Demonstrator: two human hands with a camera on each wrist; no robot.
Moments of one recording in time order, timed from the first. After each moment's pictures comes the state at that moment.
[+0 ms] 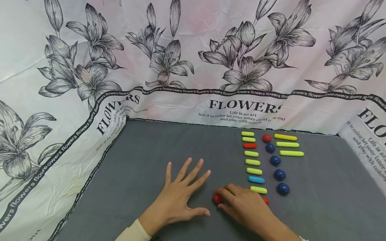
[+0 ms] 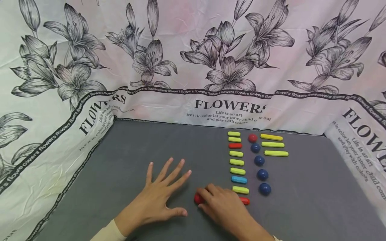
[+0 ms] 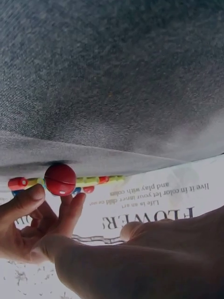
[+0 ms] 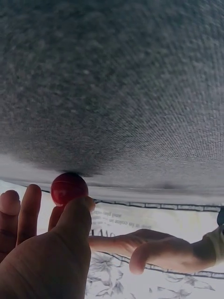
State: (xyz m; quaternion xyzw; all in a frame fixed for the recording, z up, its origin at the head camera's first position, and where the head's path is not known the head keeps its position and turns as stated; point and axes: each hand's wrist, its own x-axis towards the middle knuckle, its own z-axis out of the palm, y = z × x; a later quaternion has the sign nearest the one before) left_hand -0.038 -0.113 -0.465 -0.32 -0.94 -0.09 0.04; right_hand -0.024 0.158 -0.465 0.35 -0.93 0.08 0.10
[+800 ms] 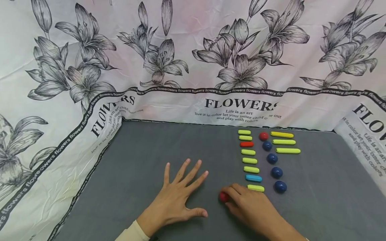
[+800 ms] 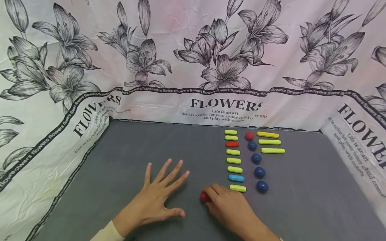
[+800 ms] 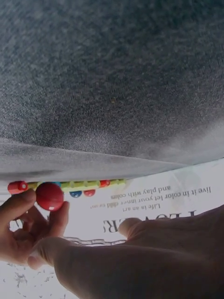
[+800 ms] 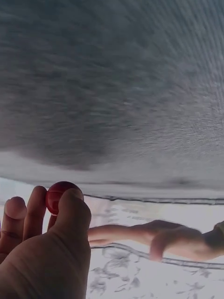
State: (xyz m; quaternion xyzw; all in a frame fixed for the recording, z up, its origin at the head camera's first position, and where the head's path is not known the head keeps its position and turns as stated) left_hand -0.040 -0.110 -0.468 -0.32 -0.94 -0.08 0.03; right_hand -0.018 0.178 -0.462 0.31 -0.94 0.10 0.09
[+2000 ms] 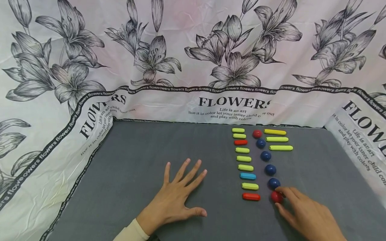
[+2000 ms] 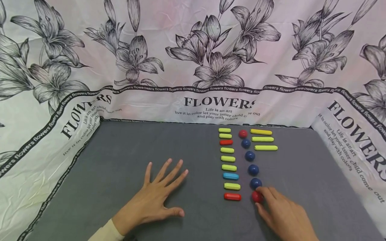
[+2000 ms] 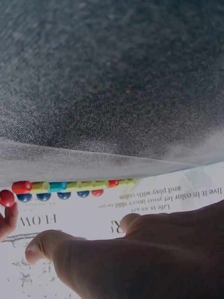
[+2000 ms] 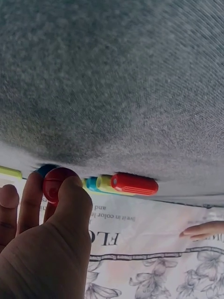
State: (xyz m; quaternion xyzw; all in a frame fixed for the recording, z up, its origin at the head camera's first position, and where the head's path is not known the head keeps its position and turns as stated) left_hand -0.049 -0.099 -0.473 -0.35 -0.93 -0.09 0.02; right_hand 0.012 0.304 -0.454 0.08 -1.00 0.05 0.00
